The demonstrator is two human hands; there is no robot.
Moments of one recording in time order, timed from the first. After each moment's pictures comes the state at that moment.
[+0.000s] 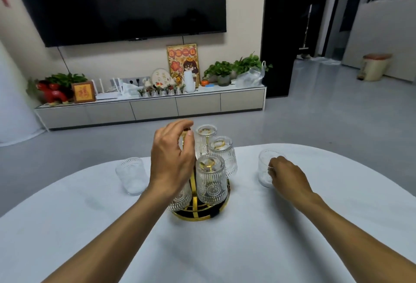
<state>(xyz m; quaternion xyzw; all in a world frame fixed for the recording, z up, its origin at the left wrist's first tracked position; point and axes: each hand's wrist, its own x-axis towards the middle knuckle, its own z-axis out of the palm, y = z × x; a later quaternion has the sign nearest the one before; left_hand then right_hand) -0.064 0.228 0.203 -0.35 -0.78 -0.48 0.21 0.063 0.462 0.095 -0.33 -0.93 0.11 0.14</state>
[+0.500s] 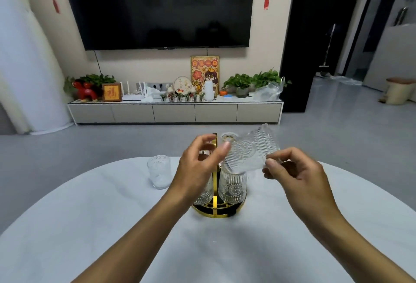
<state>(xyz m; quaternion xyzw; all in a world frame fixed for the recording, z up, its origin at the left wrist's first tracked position) -0.025 0.165 0.228 -0.32 -0.70 -0.64 -0.08 0.117 0.314 0.217 -0.11 -0.75 0.52 0.41</state>
